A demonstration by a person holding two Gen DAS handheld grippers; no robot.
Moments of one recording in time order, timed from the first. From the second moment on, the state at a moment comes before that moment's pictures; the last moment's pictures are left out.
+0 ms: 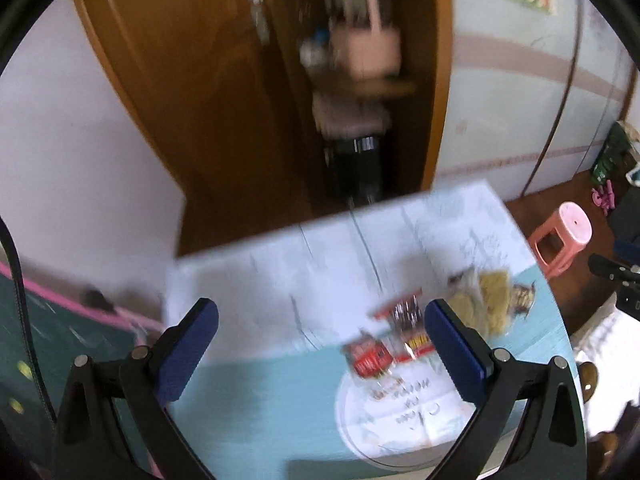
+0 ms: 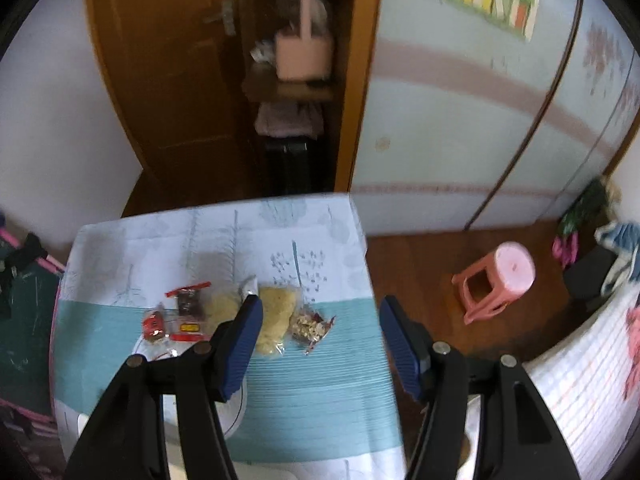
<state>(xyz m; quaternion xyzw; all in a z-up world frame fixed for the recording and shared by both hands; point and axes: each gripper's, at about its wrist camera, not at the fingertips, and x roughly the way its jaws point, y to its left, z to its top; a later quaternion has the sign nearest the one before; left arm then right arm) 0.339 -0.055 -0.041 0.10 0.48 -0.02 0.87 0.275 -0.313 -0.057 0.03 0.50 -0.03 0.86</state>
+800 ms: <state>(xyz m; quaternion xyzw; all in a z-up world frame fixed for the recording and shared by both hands) 0.368 -0.046 -0.250 -0.03 0.66 -0.03 0.75 0.312 -0.329 -0.225 0.21 0.58 0.04 0.78</state>
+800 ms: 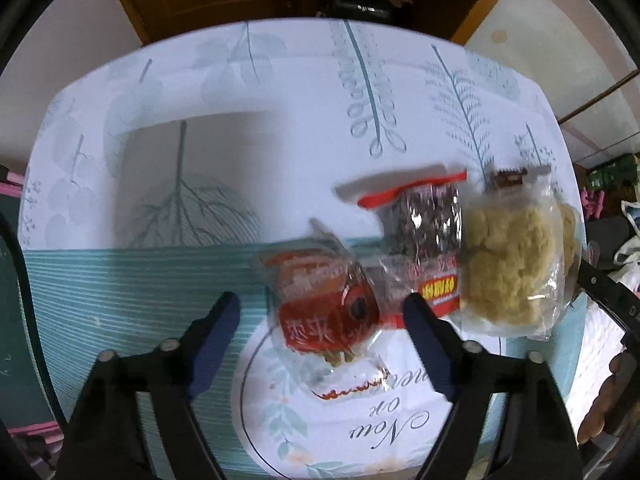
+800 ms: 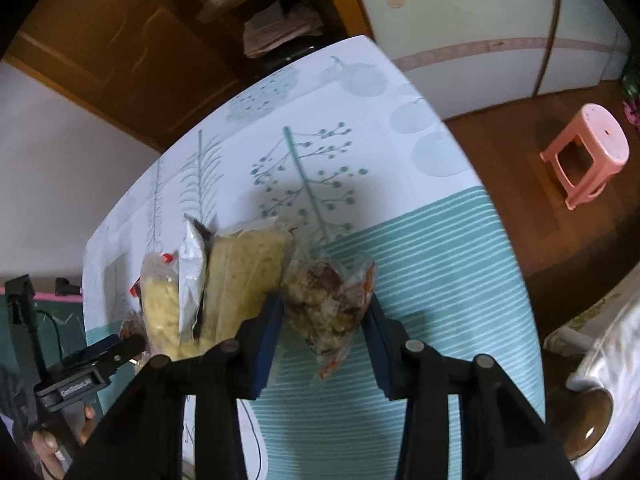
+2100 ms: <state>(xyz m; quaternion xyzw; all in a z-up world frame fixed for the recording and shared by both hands) 0.032 -0.029 0.050 0.01 0.34 -0.15 0.93 -0.028 -0.244 0.038 0.12 0.25 0.15 0.95</state>
